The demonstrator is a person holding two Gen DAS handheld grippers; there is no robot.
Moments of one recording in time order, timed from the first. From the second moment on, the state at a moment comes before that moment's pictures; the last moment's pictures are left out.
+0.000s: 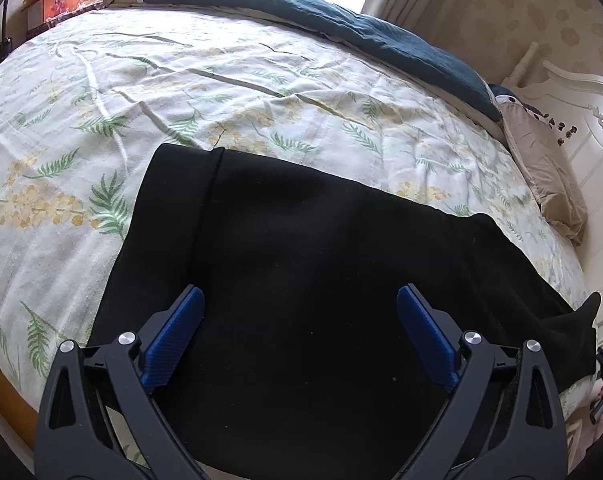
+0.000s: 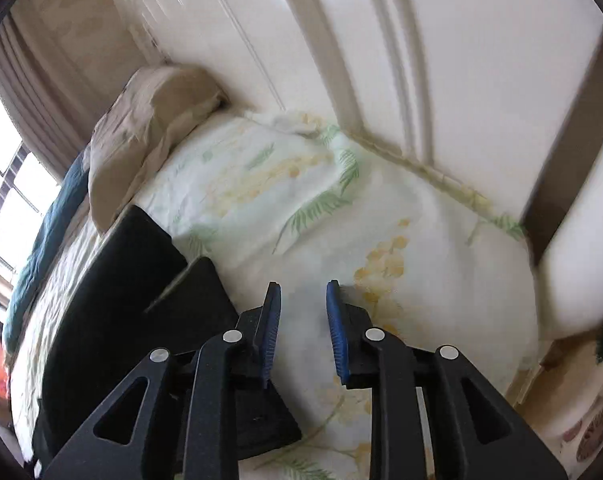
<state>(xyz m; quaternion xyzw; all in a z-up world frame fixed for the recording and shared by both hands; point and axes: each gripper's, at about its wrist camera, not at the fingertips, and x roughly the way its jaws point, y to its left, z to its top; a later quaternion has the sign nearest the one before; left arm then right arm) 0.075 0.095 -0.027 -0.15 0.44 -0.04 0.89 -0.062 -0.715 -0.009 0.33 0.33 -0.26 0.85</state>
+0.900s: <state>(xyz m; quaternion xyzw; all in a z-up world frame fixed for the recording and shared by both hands) 0.079 0.092 -0.031 -0.15 0.43 -0.03 0.89 -0.008 -0.698 -0.027 0.47 0.30 -0.17 0.81</state>
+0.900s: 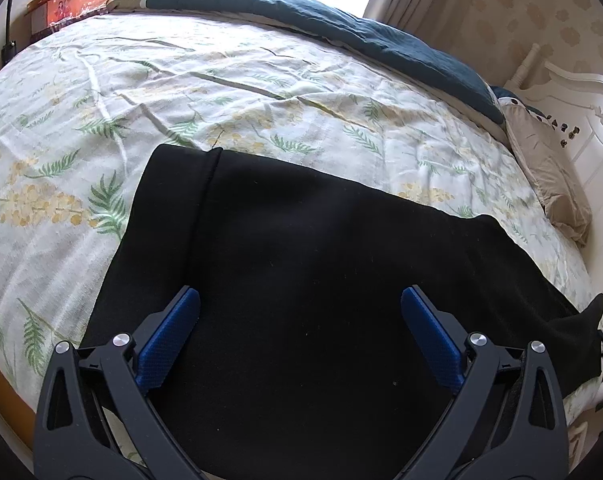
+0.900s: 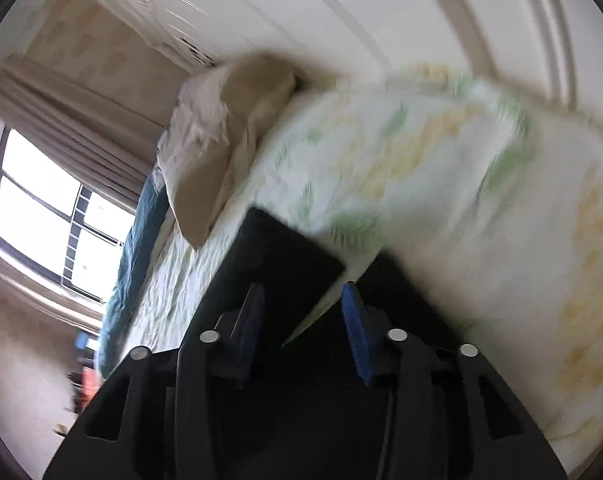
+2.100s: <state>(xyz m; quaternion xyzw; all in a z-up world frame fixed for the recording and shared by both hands) 0.075 0.092 -0.030 -0.15 0.42 -0.03 0.89 0.008 -0.649 -0.056 0.61 0.21 -0.08 0.76</state>
